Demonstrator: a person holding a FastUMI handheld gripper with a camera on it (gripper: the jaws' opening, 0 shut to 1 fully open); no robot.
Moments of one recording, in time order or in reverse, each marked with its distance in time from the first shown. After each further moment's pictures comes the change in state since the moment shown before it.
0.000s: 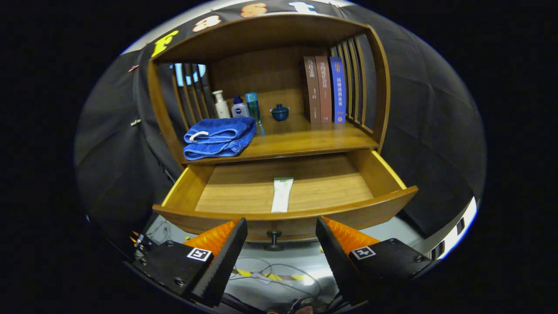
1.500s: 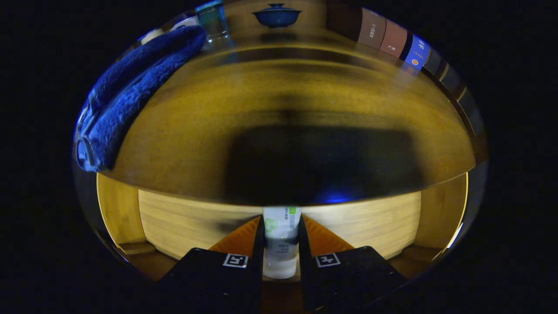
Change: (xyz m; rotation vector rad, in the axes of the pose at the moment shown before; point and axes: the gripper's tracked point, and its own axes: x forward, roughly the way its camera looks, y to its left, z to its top) arm 0.196 -0.013 -0.033 -0.120 0.589 -0.114
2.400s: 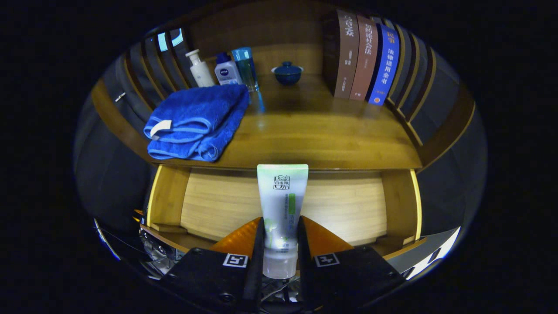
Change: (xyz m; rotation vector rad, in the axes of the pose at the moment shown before) arm -0.148 -0.001 0.018 -0.015 -0.249 0.085
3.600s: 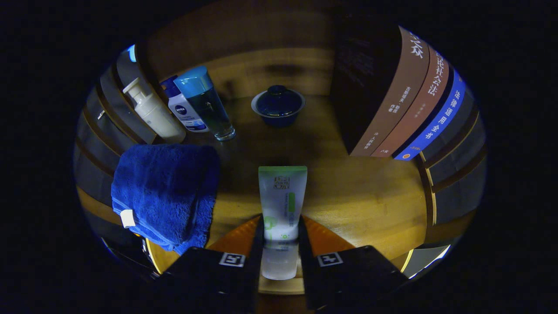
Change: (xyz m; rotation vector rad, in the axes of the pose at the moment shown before) arm 0.101 -0.015 0.127 0.022 0.057 -0.038
